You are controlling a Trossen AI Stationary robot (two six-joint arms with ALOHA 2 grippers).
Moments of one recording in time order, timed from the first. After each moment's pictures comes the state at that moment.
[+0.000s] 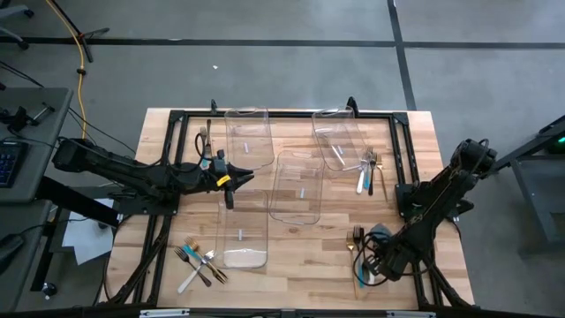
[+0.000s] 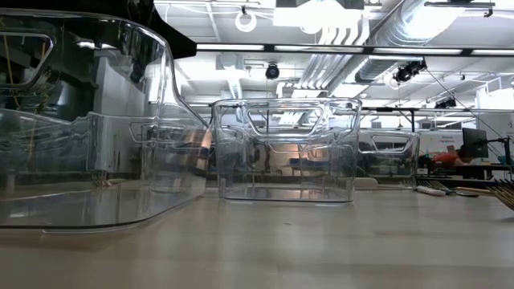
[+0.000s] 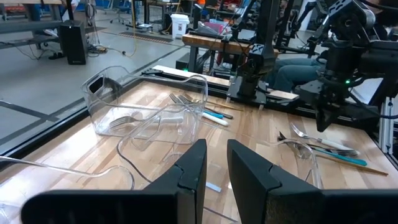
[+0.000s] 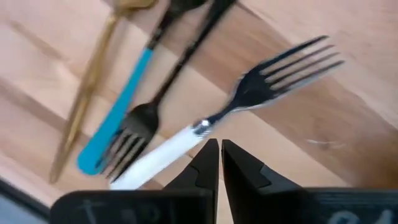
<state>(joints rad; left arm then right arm) -0.15 0.96 0.39 0.43 -0.40 -0.18 0.94 1.43 0.75 -0.69 0.03 1.87</state>
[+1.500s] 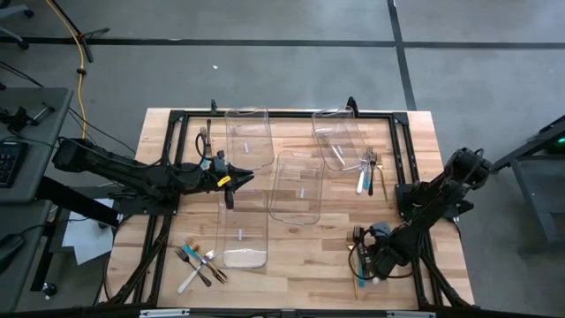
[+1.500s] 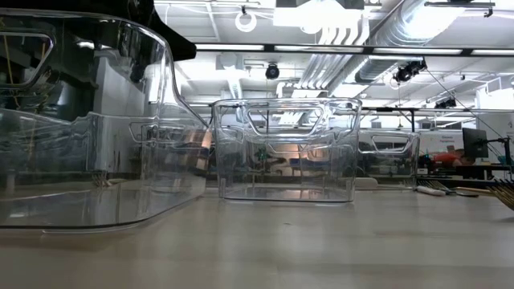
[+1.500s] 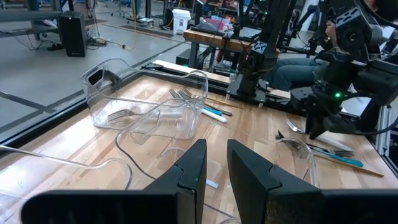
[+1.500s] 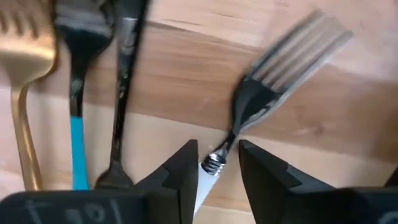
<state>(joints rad) -0.15 0.96 0.39 0.42 -0.40 -0.23 0.89 1.57 0.76 -0.75 -0.05 2.17</state>
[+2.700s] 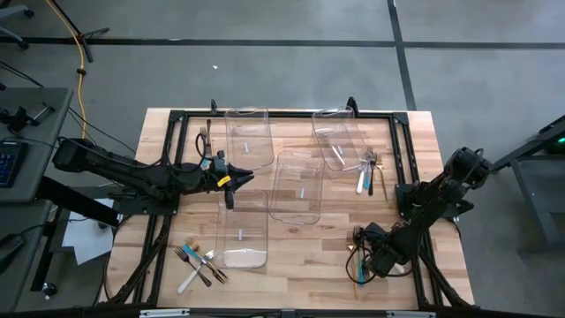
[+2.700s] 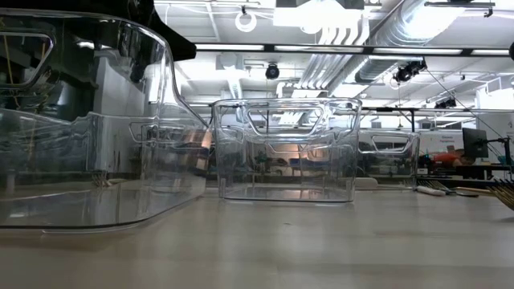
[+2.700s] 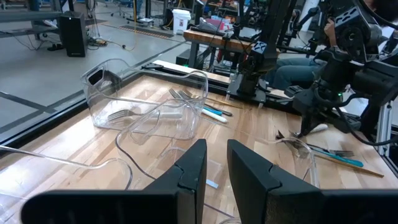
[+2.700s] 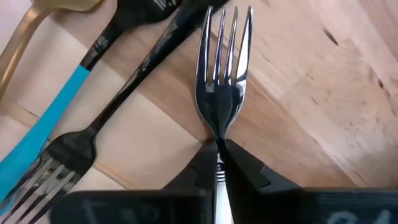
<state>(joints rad) -0.15 0.96 0.39 0.42 -0.40 -0.22 0.87 1.57 0.75 -0.80 -0.02 1.68</state>
